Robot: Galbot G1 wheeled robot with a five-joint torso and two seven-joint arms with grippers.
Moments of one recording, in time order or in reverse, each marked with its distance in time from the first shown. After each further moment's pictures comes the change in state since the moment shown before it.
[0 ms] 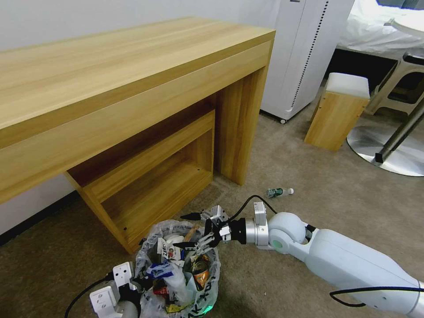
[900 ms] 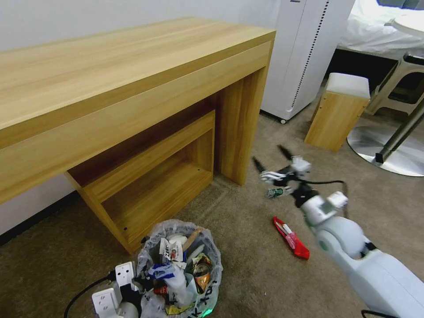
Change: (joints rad) left arm 0.011 -0.002 -0.002 -0.005 0.094 0.021 0.072; right arm -0.664 0.067 0.921 0.141 -0.430 0.340 0.560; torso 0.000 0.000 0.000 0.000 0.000
